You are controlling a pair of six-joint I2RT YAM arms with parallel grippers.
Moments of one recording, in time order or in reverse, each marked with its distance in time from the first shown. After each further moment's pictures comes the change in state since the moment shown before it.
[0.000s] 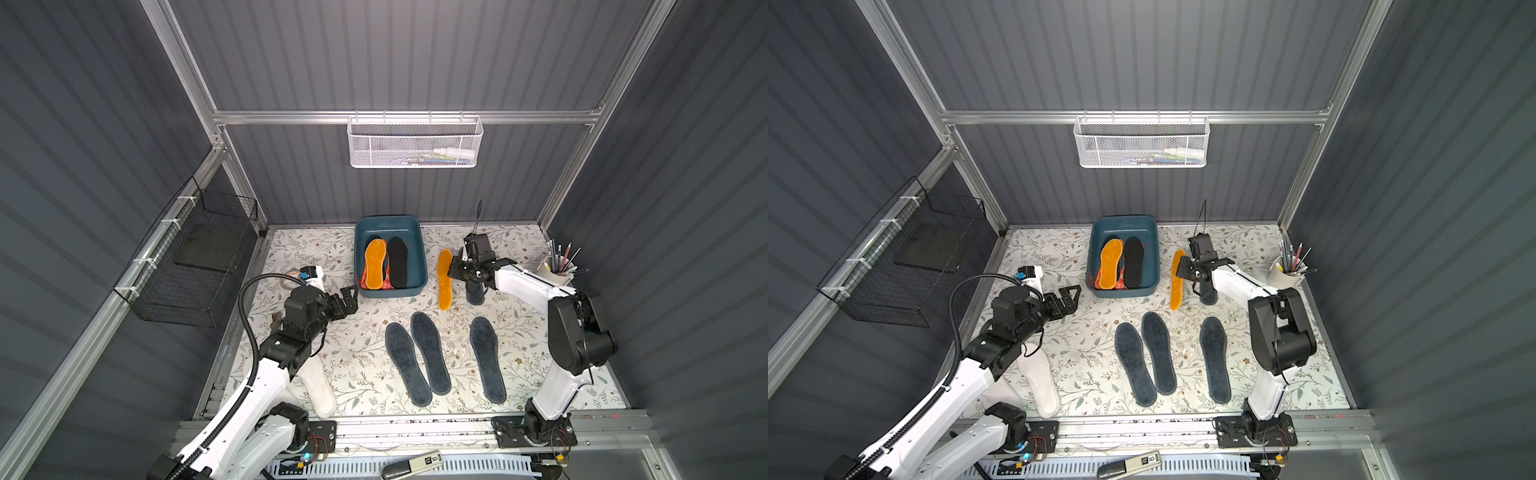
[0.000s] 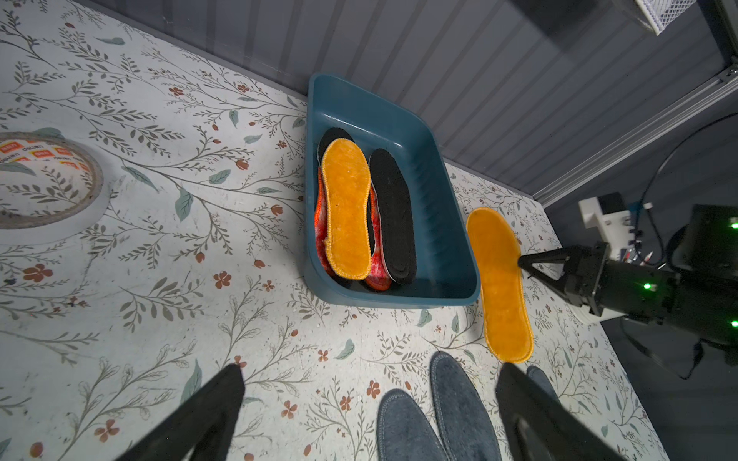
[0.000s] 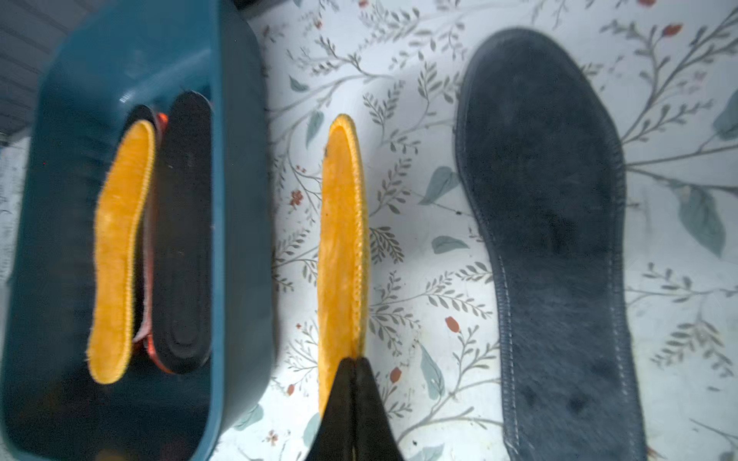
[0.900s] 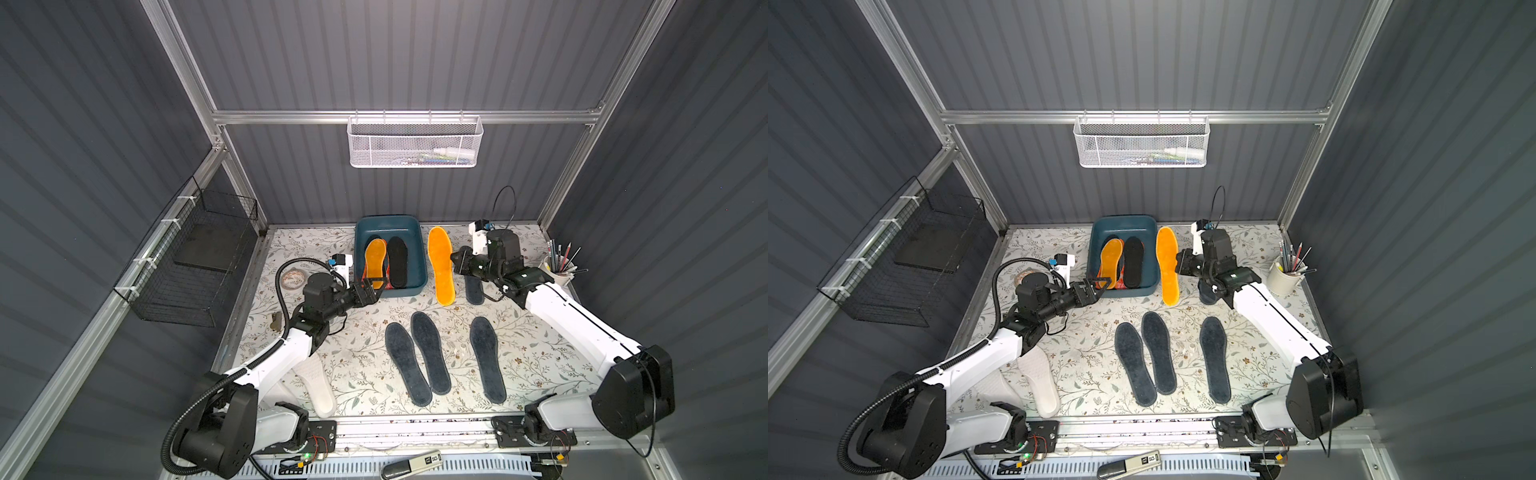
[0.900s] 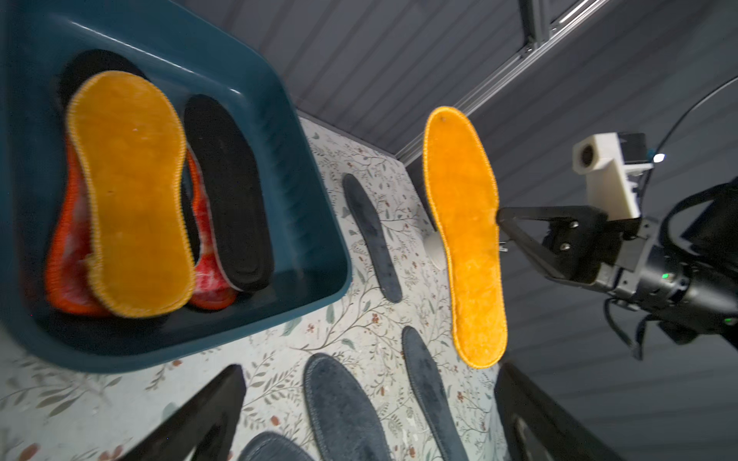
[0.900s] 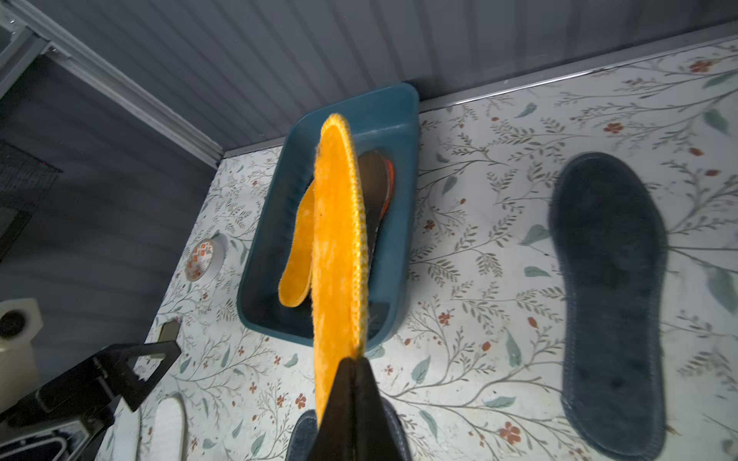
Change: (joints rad) left arm 0.000 0.377 -0.004 0.569 0.486 -0.160; right arm 0.078 -0.371 -0.097 0.009 -0.153 -0.043
